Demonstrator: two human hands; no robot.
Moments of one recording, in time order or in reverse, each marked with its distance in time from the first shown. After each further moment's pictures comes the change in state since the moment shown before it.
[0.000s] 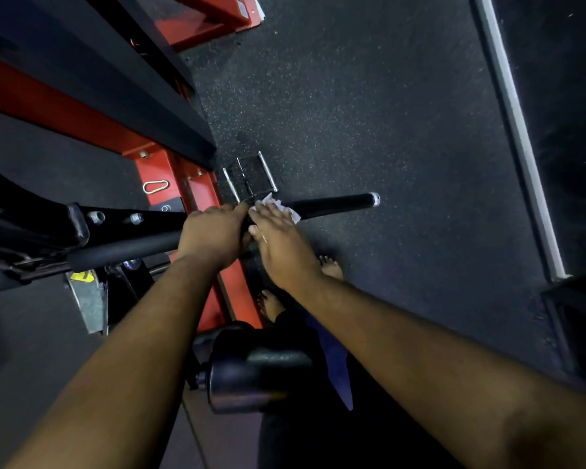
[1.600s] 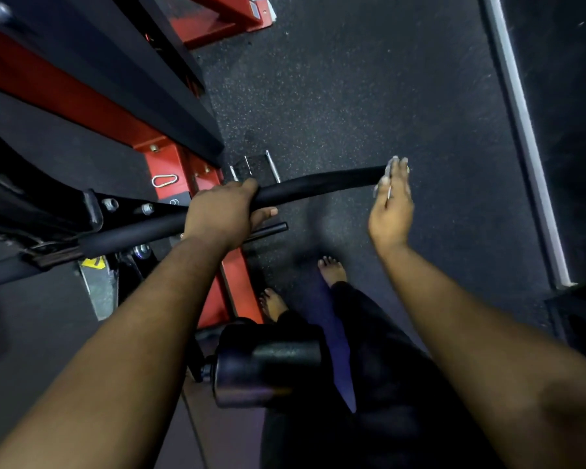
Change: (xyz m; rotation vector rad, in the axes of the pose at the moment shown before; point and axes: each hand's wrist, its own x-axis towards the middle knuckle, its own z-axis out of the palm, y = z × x) left_hand -0.001 -0.001 -0.026 -0.089 0.141 -0.007; right_hand 0.001 0.100 -0.089 0.155 0.566 0.390
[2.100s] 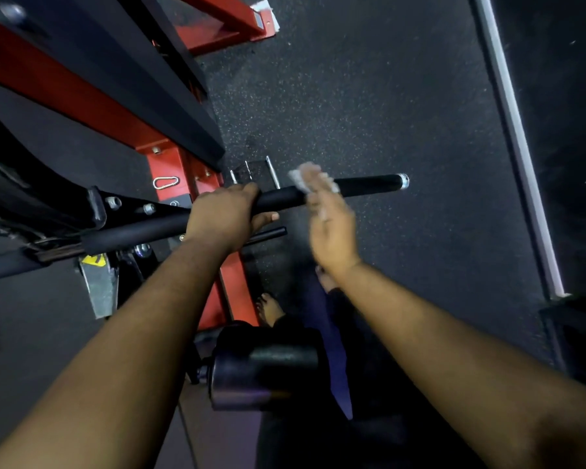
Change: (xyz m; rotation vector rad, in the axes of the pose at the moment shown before) left_hand -0.006 0.003 -0.005 -0.010 0.003 -0.012; right_hand -0.057 -0.067 0.045 0.162 -0.293 -0.392
